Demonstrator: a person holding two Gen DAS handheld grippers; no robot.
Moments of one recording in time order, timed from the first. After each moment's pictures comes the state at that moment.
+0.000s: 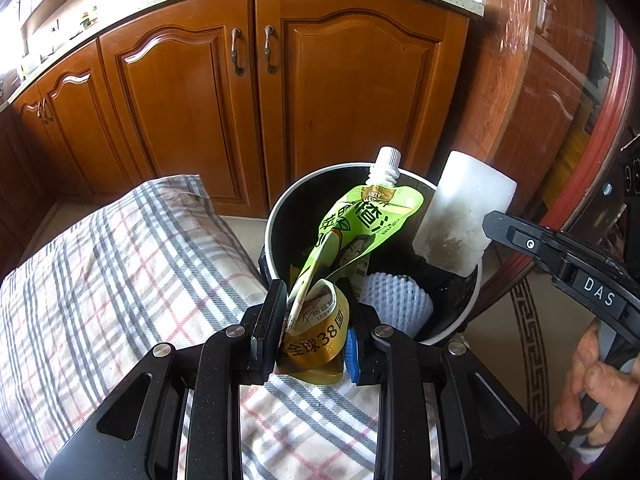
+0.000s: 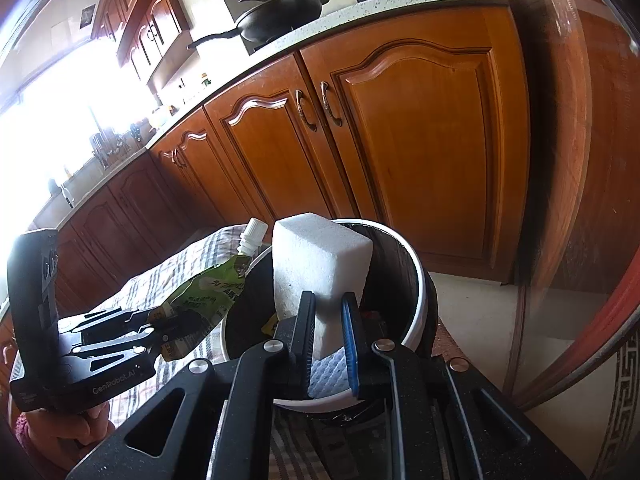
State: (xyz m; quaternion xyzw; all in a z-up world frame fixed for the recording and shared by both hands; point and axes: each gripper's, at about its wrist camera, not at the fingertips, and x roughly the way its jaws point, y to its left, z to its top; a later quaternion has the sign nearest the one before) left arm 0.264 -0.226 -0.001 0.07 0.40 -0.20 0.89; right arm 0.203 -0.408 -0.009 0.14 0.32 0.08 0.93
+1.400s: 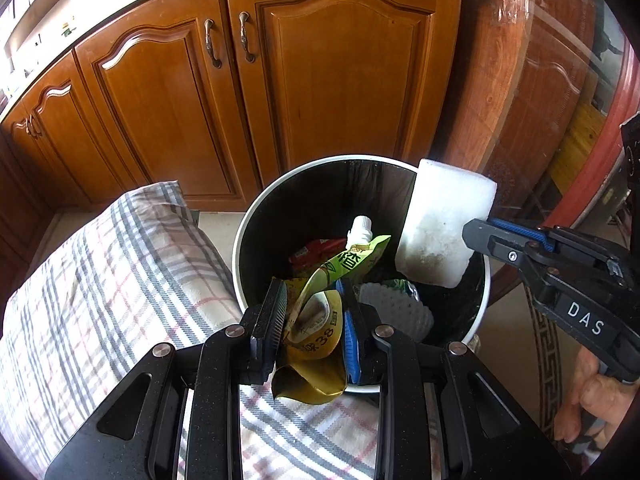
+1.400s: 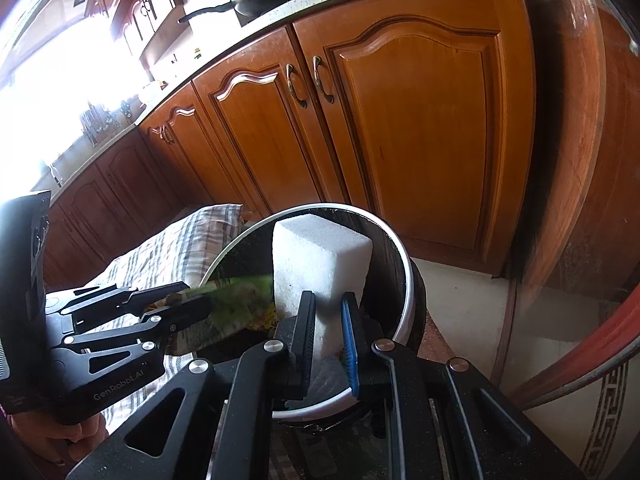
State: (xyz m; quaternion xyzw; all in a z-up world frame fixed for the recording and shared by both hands) left arm 0.286 -0.265 -0.013 0.11 0.42 -0.20 0.88; right arm 0.232 -0.413 -0.022 0.11 0.36 0.07 0.92
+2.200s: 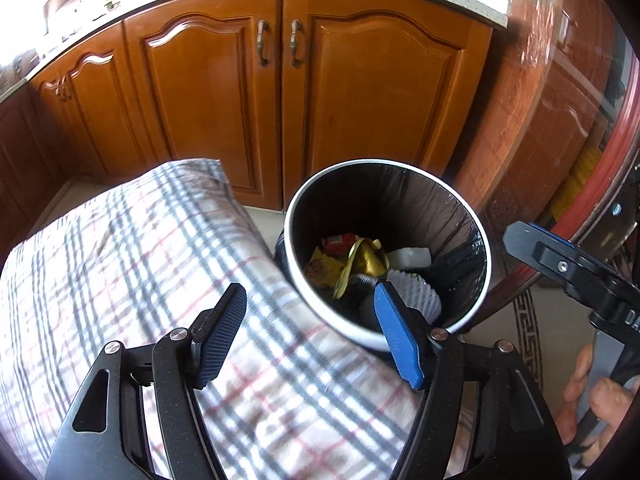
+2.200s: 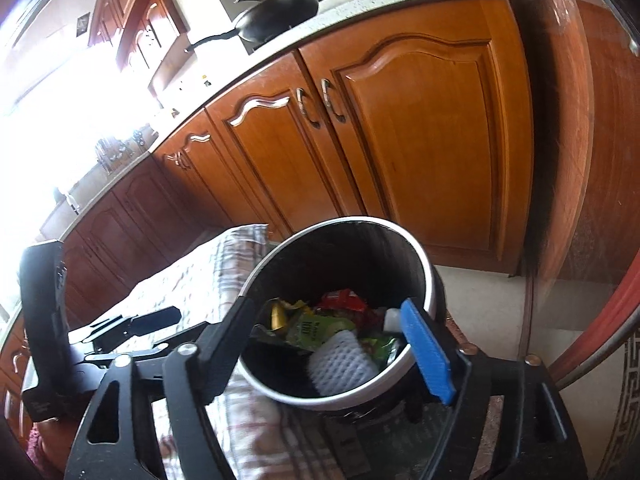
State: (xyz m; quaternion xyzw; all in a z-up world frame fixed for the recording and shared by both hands) left arm 0.253 -0.203 -0.002 0.04 0.41 -0.17 0.90; right arm 0.201 -0.406 -0.002 0.16 0.32 0.09 0.93
